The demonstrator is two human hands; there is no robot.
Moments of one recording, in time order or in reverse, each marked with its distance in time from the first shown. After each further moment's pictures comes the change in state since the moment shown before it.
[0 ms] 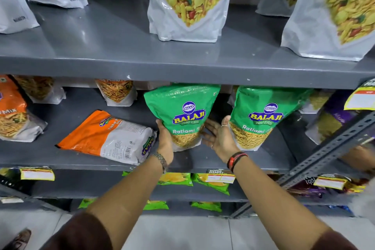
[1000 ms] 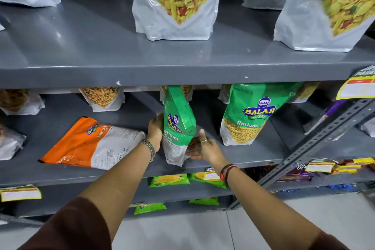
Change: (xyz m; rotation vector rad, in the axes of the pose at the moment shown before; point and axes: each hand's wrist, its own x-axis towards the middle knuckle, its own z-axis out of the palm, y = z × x) left_hand 0.042 0.019 -0.010 0.551 0.061 0.137; right_hand -0.017 0.033 0.015 -0.366 0.113 -0.026
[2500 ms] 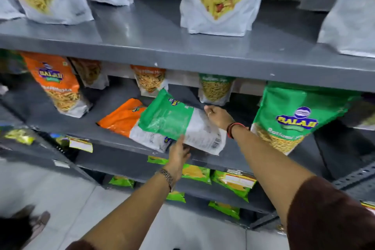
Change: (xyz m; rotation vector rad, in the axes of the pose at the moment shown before) left_hand -0.078 -0.071 -0.014 -0.346 0.120 -0.195; right_hand 0.044 -0.076 0.017 -0.768 -0.212 -0.305
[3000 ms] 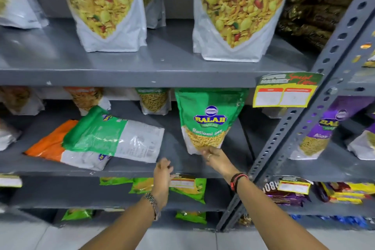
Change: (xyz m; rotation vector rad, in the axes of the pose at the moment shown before) left_hand -0.045 -0.091 0.112 0.180 -0.052 0.071; right_hand -0.125 0.170 -0.070 0.456 0.092 0.219
